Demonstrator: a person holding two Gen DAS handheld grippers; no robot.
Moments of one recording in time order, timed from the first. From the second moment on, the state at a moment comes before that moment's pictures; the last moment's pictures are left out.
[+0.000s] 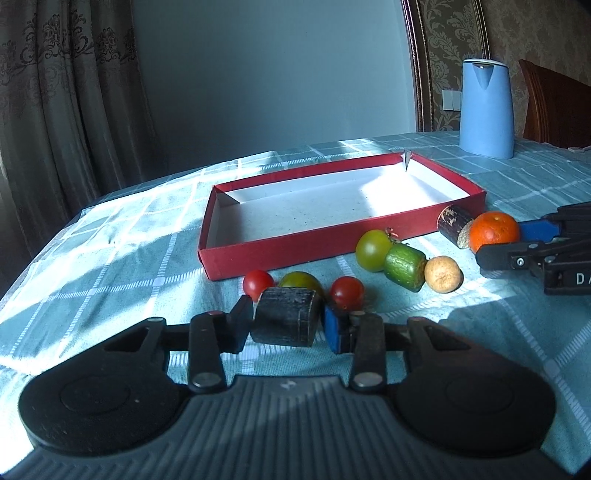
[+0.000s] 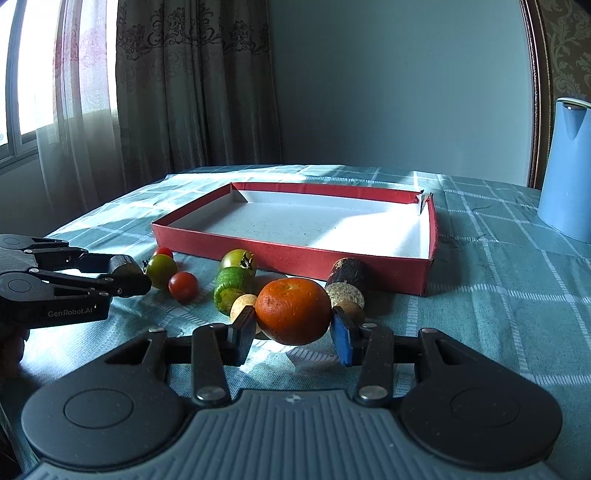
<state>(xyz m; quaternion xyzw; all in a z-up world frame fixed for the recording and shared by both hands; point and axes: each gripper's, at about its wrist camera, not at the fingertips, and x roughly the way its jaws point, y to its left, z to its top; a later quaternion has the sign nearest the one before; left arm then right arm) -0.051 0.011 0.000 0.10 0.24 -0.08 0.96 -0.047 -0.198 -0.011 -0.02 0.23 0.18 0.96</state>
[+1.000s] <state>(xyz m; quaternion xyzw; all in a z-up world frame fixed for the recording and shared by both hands) 0.117 0.006 0.014 0.03 0.29 -0.01 0.96 0.139 -0.181 -0.011 -0.06 0.31 0.09 0.94</state>
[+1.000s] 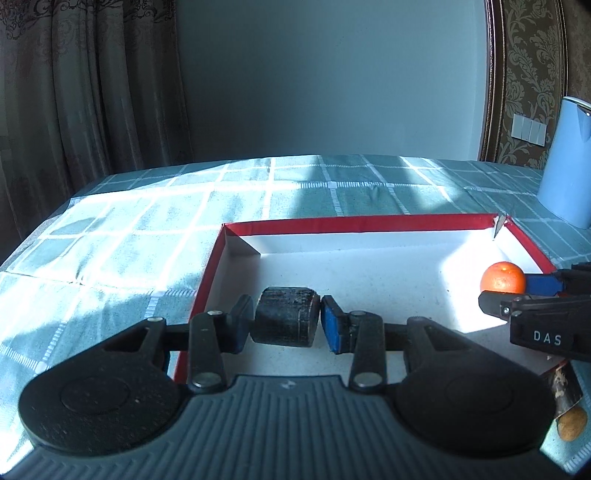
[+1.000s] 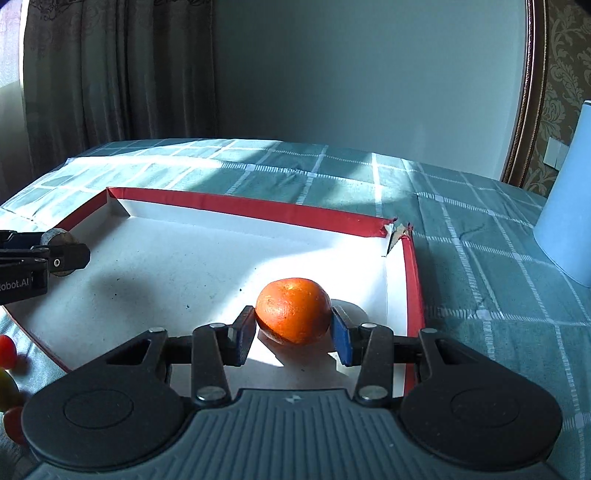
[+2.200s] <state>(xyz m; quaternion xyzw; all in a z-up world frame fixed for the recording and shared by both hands) -0.004 0.055 0.005 0.00 0.22 -0.04 0.97 0.049 -0.207 0.005 -0.04 0.22 0.07 0.97</state>
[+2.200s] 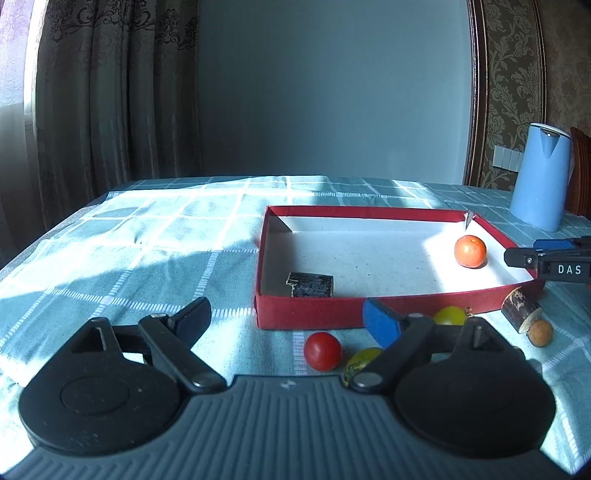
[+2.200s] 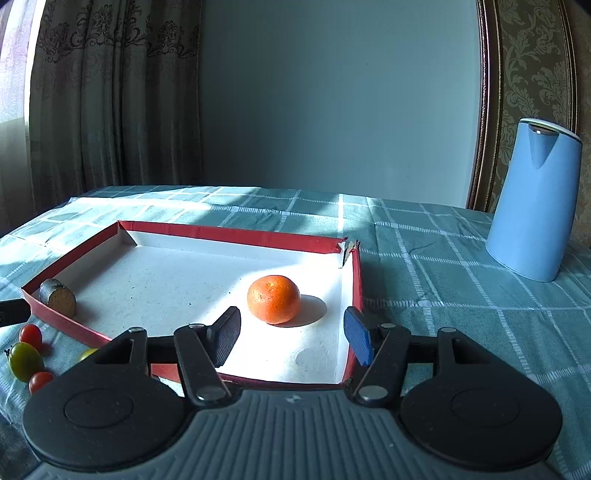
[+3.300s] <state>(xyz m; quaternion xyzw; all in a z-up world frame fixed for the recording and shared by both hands) -0.021 0.034 -0.005 0.03 0.26 -0.15 0.95 -0.008 -0.226 -0.001 -0.05 0.19 0.05 0.98</state>
